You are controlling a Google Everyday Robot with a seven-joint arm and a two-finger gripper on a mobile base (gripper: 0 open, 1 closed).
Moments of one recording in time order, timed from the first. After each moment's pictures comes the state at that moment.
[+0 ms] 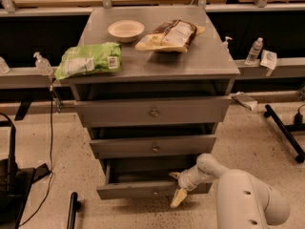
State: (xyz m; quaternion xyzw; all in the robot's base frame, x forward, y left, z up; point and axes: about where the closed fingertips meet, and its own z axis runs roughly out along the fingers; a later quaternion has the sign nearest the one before) arm 0.568 -0.116 0.170 -0.63 0.69 0.31 0.18
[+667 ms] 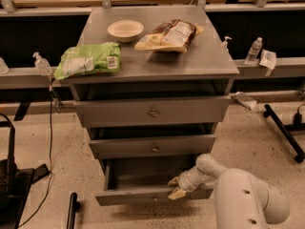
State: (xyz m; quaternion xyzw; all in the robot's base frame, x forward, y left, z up) arm 0.565 -0.116 0.168 -0.63 0.69 0.30 0.18
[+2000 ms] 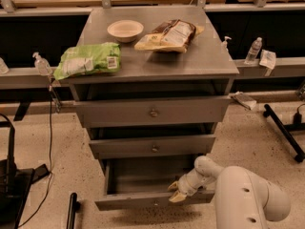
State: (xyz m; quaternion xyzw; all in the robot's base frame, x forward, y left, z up) arm 0.537 -0.115 0.165 -0.65 0.68 0.31 0.14
